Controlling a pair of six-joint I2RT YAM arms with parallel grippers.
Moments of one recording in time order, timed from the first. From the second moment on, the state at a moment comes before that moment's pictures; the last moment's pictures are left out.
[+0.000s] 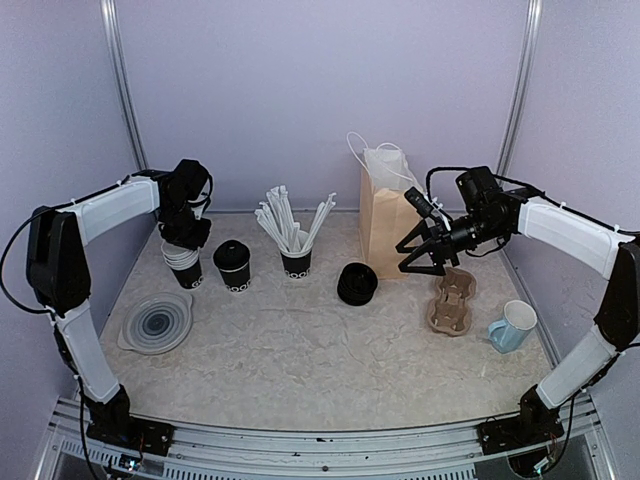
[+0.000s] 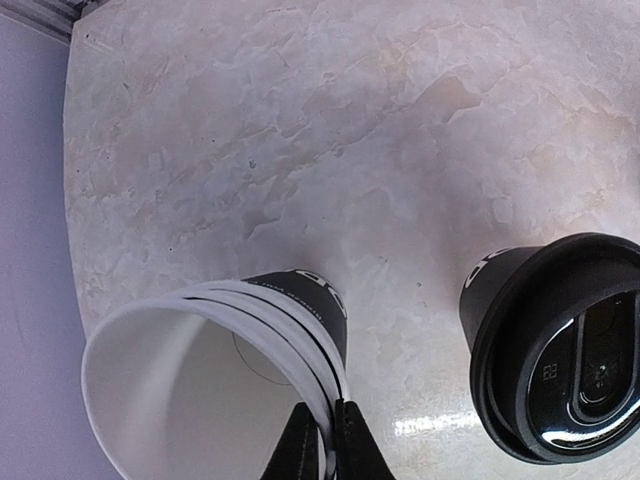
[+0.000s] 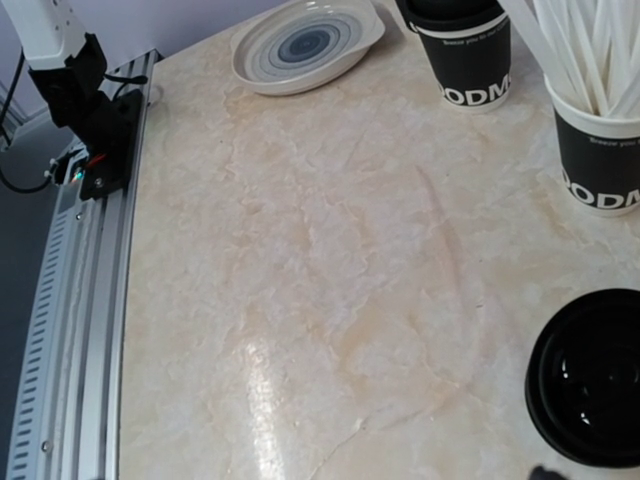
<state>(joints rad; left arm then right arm) -0.29 1.83 1.58 -0.91 -0.24 -0.08 0.35 1.53 1.28 -0.70 -1.01 -0.54</state>
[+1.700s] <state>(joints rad) -0.35 1.86 1.73 -0.99 -0.27 -0.21 0.38 1.56 1.30 -0.69 -1.03 -0.52</state>
